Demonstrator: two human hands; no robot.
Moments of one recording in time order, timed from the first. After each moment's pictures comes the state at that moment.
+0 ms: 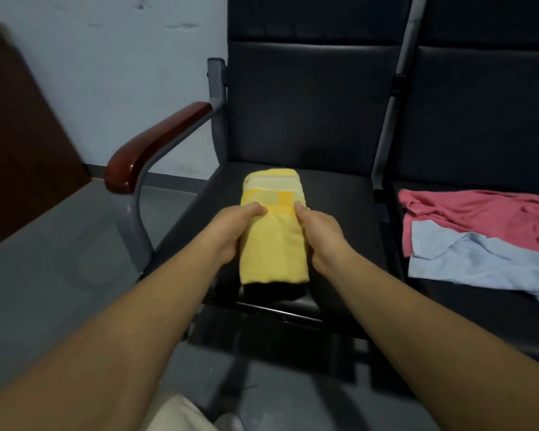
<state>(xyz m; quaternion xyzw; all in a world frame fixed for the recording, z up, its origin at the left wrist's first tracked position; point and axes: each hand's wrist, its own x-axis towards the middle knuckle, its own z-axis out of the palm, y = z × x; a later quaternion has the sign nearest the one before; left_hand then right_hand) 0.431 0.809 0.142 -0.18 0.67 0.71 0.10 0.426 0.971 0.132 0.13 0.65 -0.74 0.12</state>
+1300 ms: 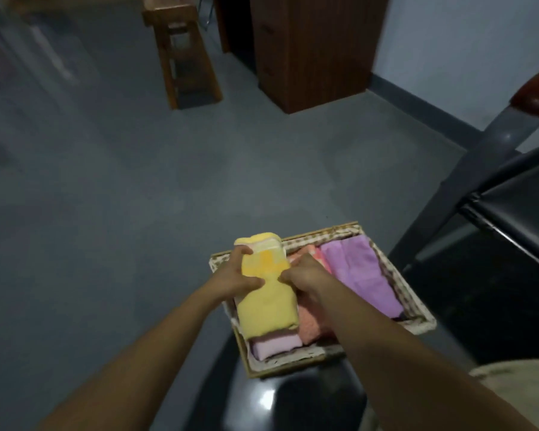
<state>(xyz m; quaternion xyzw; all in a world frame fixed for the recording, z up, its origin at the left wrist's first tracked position) 0.901 0.497 -0.021 -0.49 0.73 0.48 0.03 0.739 0.580 -0.047 -0.21 0.77 -0.34 0.49</state>
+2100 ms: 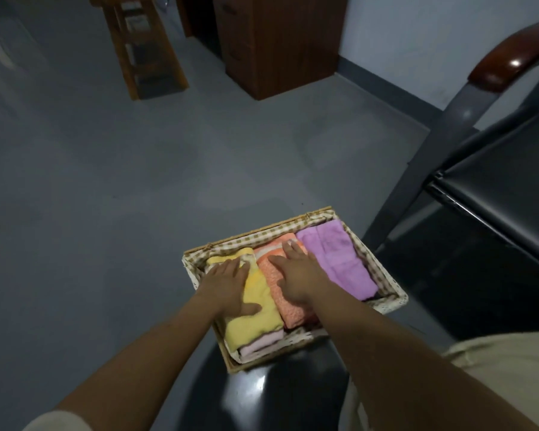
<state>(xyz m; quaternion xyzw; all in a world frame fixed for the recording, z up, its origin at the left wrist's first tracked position) 0.882 0.509 -0.083 -0.29 0.92 0.08 0.26 0.716 0.619 -0.073 -0.55 0.80 0.00 0.25</state>
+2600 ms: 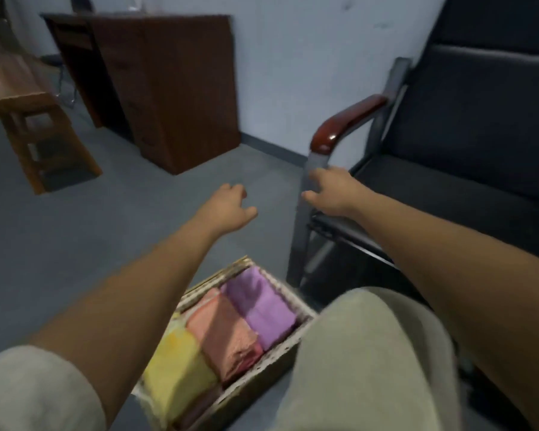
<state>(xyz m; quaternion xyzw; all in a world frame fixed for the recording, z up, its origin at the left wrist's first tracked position) 0.675 0.538 0.152 -0.22 0.95 0.19 -0.07 0.540 0.732 0.194 -0.38 0.92 -0.08 0.02</state>
